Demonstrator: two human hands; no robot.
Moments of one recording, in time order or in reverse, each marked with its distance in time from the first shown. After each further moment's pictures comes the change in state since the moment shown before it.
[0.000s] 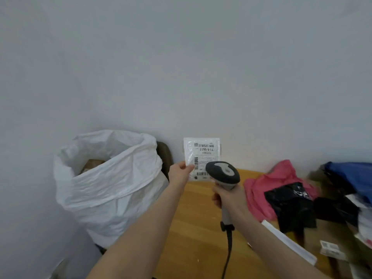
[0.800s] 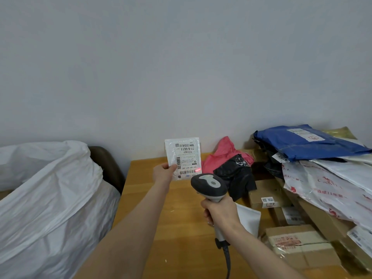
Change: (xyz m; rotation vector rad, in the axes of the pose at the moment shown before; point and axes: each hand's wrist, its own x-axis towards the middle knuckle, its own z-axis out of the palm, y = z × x) left_hand 0.019 -0.028 0.112 -0.003 -0.231 -0.154; right_hand -0.027 0.044 -0.056 -0.147 0.287 0.240
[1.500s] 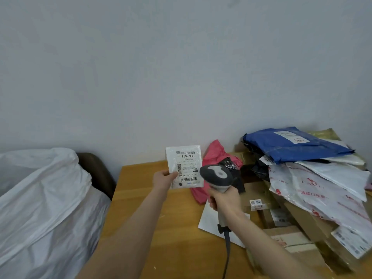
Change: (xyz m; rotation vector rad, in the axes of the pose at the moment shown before) left_hand -0.024 0.002 0.029 0.017 -0.140 -0.015; right_hand 0.039 0.001 -0.049 0.181 0.114 0.016
